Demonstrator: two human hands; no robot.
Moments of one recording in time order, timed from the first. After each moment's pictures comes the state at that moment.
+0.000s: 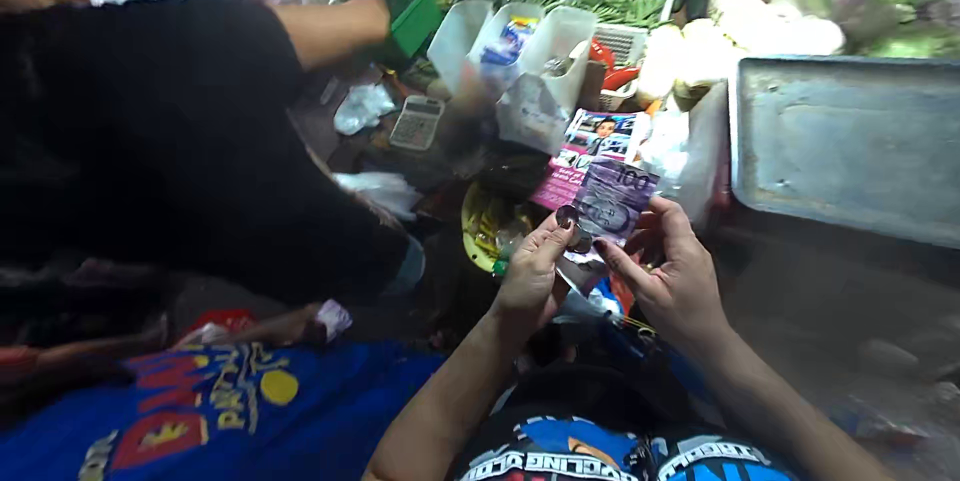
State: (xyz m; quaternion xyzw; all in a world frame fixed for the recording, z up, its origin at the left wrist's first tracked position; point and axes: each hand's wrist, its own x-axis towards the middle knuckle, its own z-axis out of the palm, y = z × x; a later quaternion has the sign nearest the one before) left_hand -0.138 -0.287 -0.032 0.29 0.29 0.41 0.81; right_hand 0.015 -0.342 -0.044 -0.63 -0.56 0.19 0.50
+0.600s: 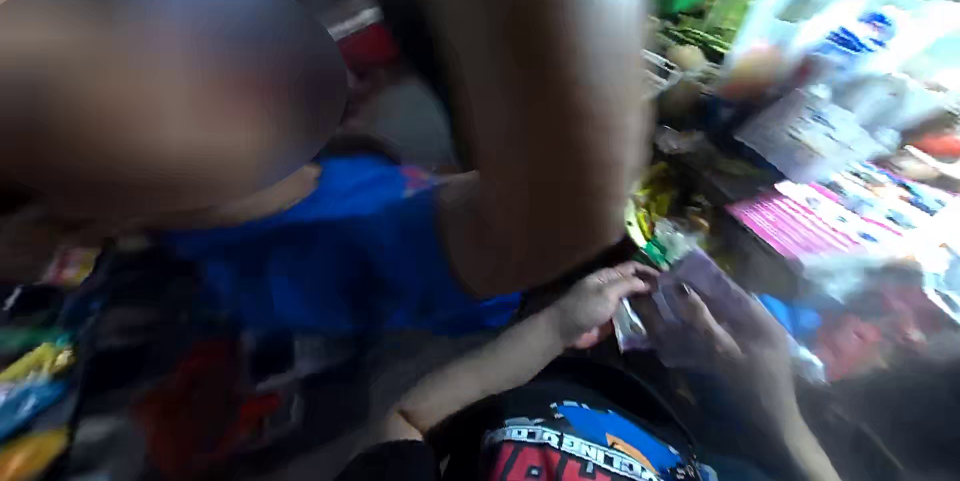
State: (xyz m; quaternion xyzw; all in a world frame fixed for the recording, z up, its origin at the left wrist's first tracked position) left_hand -0.325 -0.399 -0.074 0.36 0.39 0.42 0.74; right_hand -0.129 -0.385 -0.085 -0.46 -0.72 0.29 0.43
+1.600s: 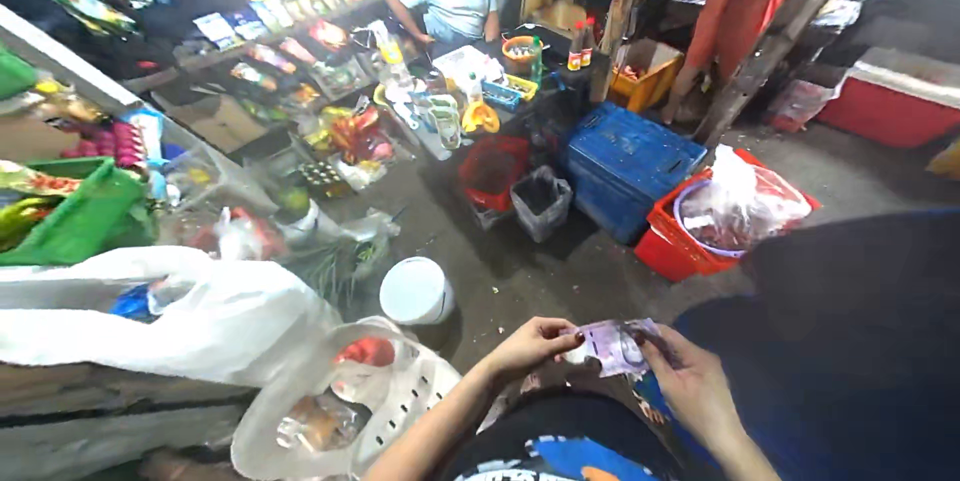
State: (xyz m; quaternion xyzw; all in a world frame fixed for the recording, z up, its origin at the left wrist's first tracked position) left_hand -0.583 -0.915 -0.169 0.04 0.64 0.71 0.30; right_hand -0.567 -0.665 -0.132 0.11 -0.85 0.51 0.08
